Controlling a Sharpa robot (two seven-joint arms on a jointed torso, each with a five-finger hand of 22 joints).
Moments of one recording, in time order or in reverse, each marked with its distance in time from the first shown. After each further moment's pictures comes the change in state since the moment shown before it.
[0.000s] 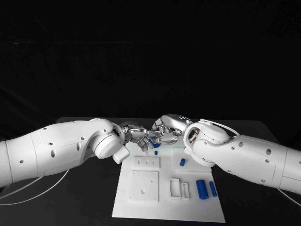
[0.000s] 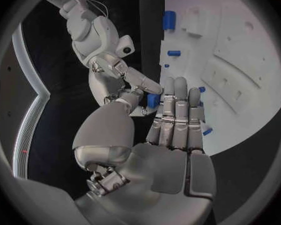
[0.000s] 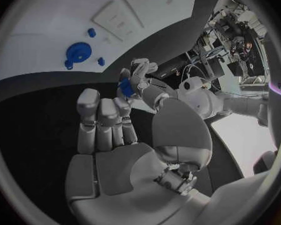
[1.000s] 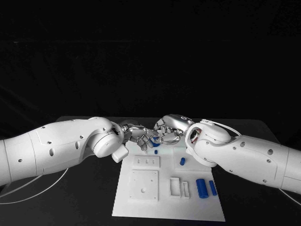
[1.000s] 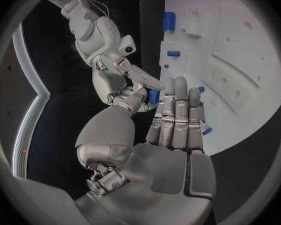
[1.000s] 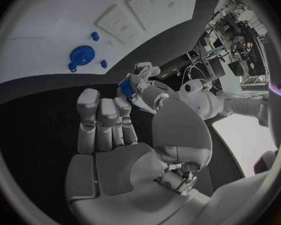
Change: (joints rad) left arm 0.001 -0.007 0.002 0.000 0.000 0.016 -0.002; left_hand -0.055 0.045 0.034 -0.179 0.014 0.025 -0.004 -0.004 -0.042 0.005 -0.002 -0.009 0.003 0.000 0.000 -0.008 -0.013 0.000 -0.004 0.003 0.000 -0.014; right arm -0.005 -0.012 -0.002 0.000 0.001 0.002 0.000; right_hand 0.004 0.004 0.000 0.000 -0.001 0.001 -0.001 0.000 0.000 0.000 0.000 0.000 0.000 0.000 0.000 0.000 0.001 0.000 0.001 0.002 0.000 0.000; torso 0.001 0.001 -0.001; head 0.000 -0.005
